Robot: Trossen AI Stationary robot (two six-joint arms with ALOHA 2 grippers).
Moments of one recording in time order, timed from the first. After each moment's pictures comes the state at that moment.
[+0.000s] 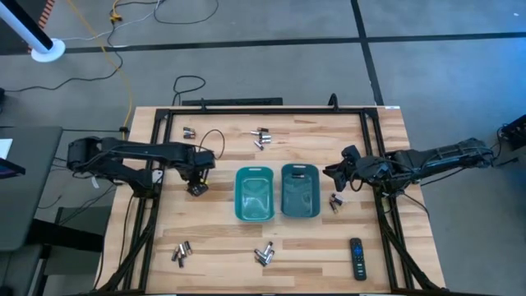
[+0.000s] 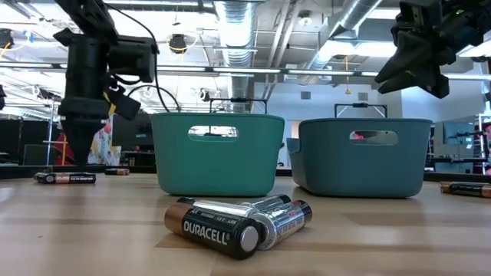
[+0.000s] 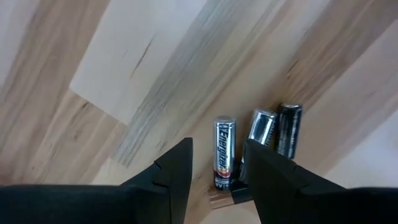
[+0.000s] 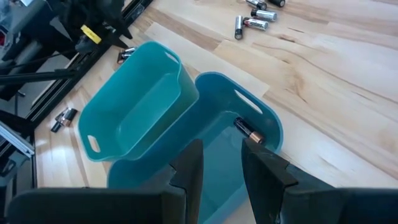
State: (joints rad) left arm 0.21 1.30 0.68 -0.90 -0.06 -0.39; right arm 0.16 0.68 0.53 -0.47 0.39 0.90
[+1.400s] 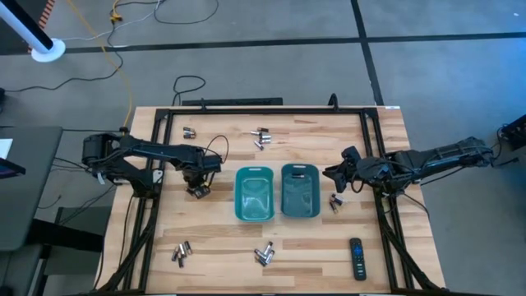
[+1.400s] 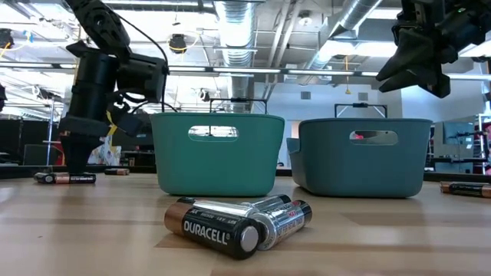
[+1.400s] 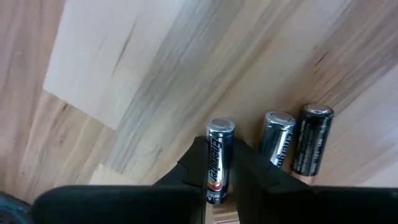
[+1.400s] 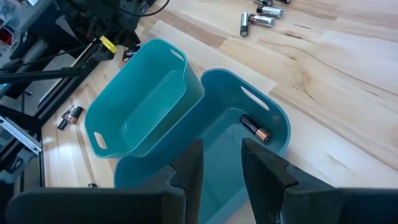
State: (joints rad) left arm 0.21 1.47 0.70 -0.88 -0.10 -0.36; right arm 0.18 0.68 0.53 -0.47 0.39 0.92
